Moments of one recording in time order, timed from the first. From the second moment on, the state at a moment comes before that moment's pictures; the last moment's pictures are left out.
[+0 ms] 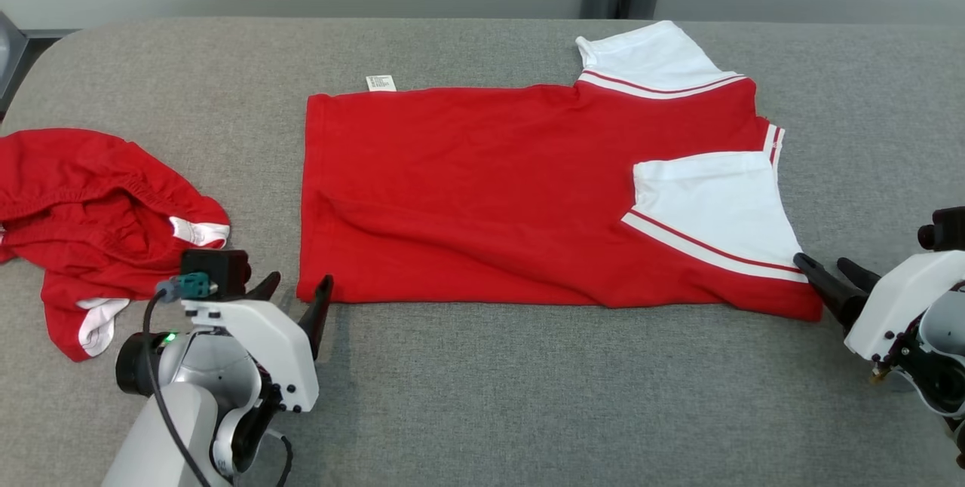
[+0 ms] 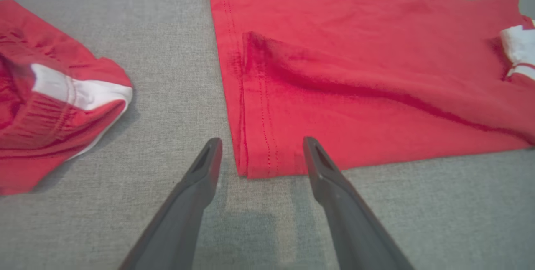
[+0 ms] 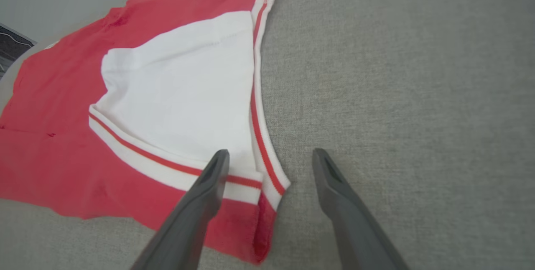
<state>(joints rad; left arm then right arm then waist) -0.28 0.19 -0.21 0.30 -0.42 -0.02 0.34 -0.54 -0.53 0.58 0.66 1.10 0.13 0.18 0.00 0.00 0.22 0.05</state>
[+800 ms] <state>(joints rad) -0.41 0.18 -0.24 0.53 -0.47 -0.05 0.41 -0.58 -0.49 0.60 0.68 1.13 0.13 0.37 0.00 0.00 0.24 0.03</state>
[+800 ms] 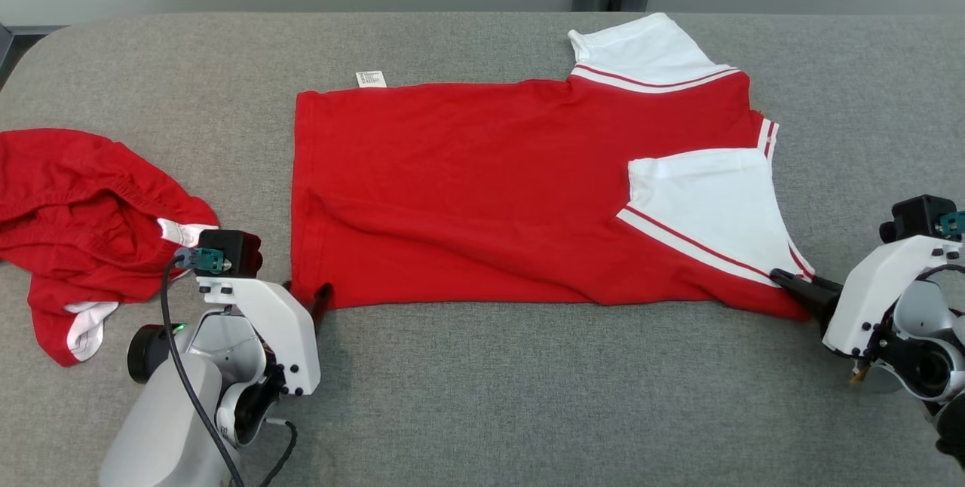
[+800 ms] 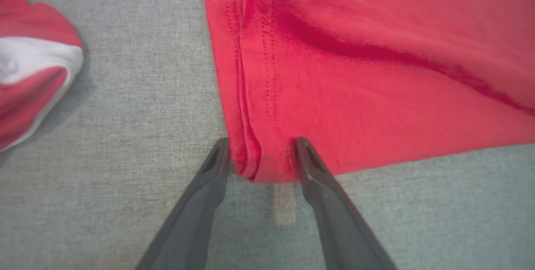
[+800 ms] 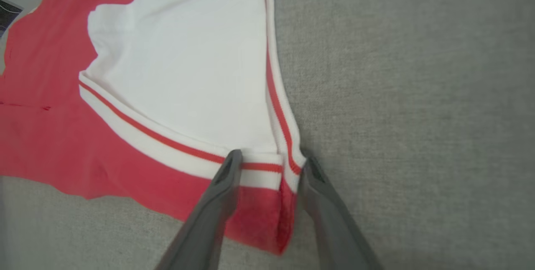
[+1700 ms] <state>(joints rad) -0.17 0.24 -0.29 0.32 -0.53 -0.09 0.48 -0.35 -0.56 0.56 0.56 1.22 0.13 0.35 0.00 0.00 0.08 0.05</state>
